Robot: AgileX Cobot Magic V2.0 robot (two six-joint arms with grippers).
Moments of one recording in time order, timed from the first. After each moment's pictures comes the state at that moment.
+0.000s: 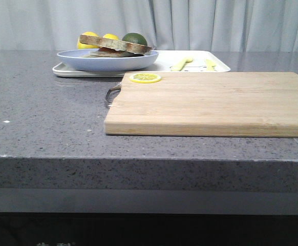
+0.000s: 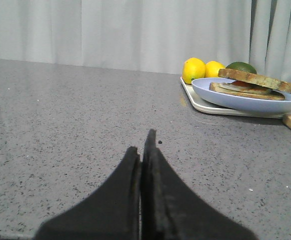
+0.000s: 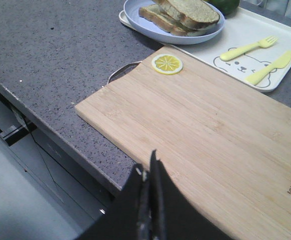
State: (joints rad) left arm -0.04 0.00 0.00 0.01 0.06 -0.09; right arm 0.47 0.55 -0.75 0.19 0.71 -0.23
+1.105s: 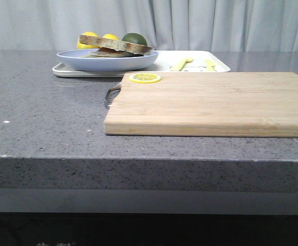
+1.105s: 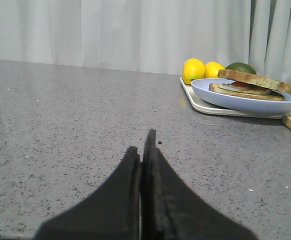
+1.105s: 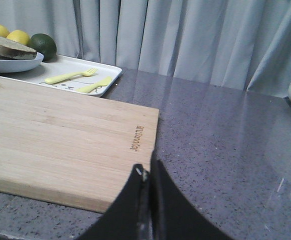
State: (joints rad) left arm -0.04 0.00 0.00 0.01 0.05 -0.09; right arm 0.03 -0.01 0.03 0.13 0.03 -0.25
